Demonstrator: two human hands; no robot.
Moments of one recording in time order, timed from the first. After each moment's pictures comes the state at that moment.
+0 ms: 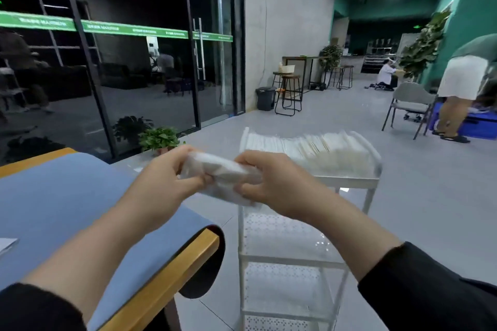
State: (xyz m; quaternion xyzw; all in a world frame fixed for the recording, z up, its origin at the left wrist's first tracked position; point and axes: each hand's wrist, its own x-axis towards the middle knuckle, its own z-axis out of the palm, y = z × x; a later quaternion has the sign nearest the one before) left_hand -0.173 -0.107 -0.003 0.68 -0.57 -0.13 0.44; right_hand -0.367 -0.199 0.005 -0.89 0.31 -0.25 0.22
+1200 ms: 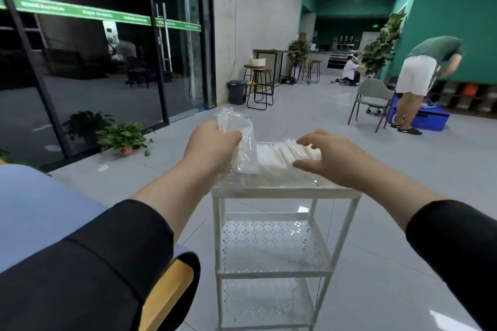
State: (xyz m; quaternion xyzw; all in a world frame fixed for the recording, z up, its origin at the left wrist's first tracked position) left_hand -0.231 -0.253 0.033 0.65 -0.47 -0.26 0.53; right_hand -0.459 -0.345 0.010 -0.85 0.50 -0.17 0.02
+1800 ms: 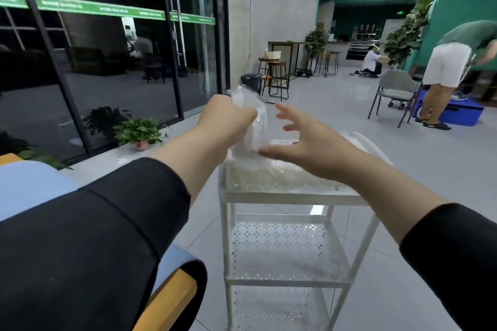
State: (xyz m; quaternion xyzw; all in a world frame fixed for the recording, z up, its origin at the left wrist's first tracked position) left_hand -0.226 -0.301 0.053 0.67 -0.48 -0.23 0.51; right_hand -0.394 -0.338 0.024 -0.84 0.39 -0.29 0.23
